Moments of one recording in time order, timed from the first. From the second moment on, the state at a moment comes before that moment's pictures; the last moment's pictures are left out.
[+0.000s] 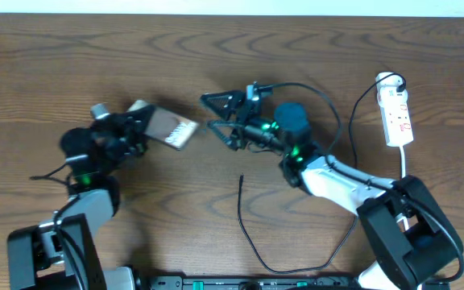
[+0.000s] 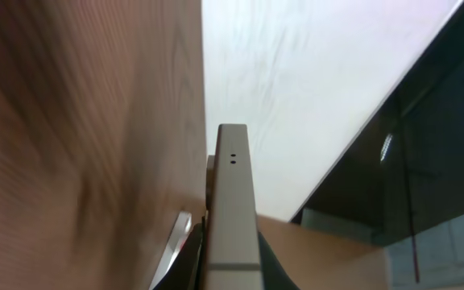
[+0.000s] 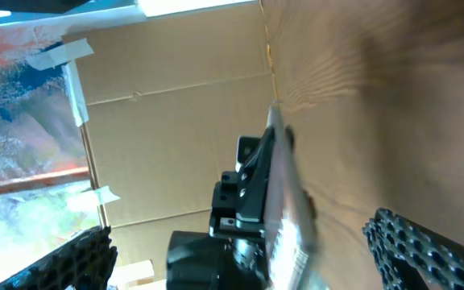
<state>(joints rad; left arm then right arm) 0.26 1.51 0.43 0.86 0.81 -1.61 0.56 1.76 0.84 0.84 -0.61 1.62</state>
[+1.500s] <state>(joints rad) 0.51 1.51 0.43 1.05 1.48 -1.43 0.67 1.76 1.24 -0.82 -0.33 1.01</state>
